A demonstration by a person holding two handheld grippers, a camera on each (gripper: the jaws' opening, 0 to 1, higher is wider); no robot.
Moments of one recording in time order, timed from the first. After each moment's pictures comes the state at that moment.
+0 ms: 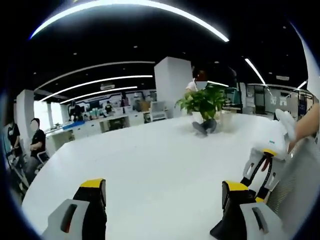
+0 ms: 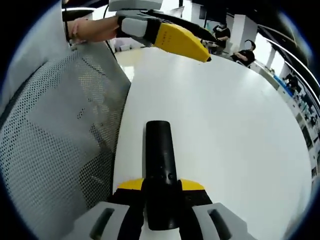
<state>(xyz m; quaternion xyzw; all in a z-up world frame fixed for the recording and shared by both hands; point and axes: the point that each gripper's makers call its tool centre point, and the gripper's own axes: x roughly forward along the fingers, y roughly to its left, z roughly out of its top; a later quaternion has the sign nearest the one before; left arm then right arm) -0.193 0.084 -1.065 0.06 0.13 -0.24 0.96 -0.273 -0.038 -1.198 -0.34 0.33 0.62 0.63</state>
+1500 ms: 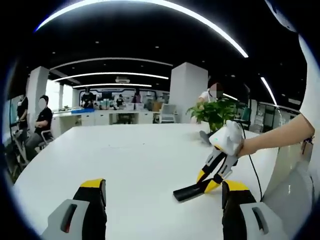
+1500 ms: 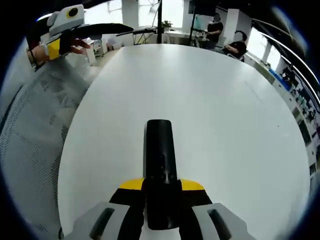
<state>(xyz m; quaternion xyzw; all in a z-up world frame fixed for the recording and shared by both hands) -0.221 0.110 -1.051 -0.01 0.13 -0.21 0.97 -0.152 -0.040 -1.196 -0.34 0.35 0.60 0.63</state>
